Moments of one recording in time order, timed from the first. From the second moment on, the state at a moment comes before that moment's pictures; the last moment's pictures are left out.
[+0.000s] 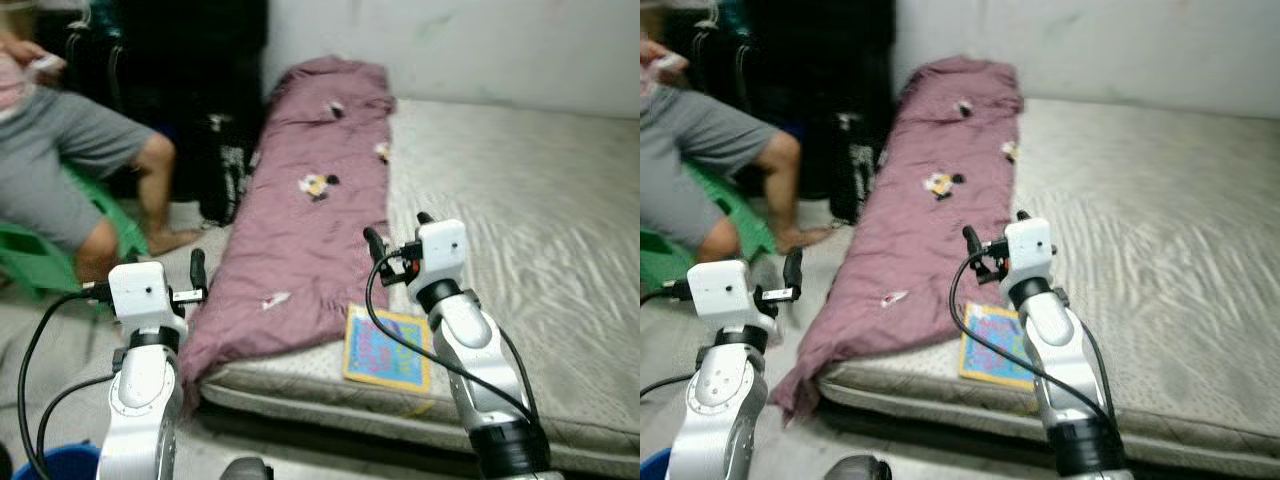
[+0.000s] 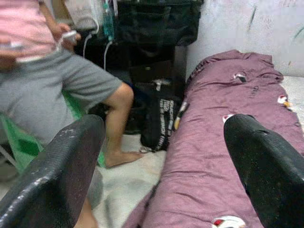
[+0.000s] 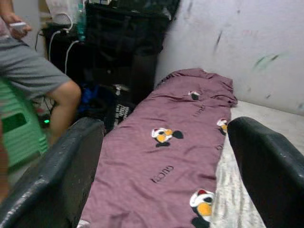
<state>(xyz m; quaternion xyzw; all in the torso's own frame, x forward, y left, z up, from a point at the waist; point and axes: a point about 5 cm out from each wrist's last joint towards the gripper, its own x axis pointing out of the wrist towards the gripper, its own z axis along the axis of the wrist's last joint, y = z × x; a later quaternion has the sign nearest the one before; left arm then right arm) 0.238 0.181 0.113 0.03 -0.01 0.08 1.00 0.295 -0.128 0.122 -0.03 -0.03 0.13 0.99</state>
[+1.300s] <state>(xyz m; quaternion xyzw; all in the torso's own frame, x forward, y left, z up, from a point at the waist) 0.250 0.180 0.126 0.04 -0.04 0.09 0.99 0.301 -0.120 0.125 -0.03 -0.04 0.15 0.99</state>
